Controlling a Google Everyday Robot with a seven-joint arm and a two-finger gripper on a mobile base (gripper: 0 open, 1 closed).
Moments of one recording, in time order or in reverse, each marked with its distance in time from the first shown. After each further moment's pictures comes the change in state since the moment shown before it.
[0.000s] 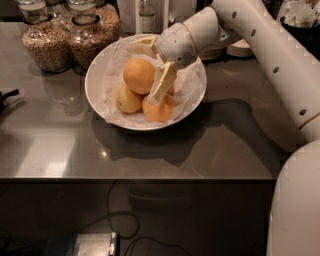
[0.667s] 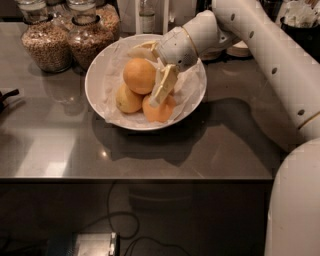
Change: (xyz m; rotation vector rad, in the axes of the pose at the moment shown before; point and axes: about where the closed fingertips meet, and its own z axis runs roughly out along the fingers) arm 0.008 0.005 0.002 -0.023 0.014 0.032
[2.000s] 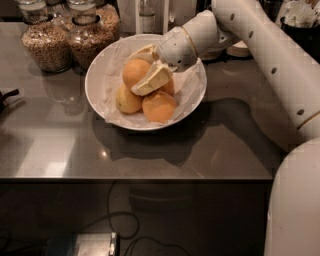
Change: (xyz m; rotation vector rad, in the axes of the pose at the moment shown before) arm 0.000 0.000 0.000 0.000 0.000 0.000
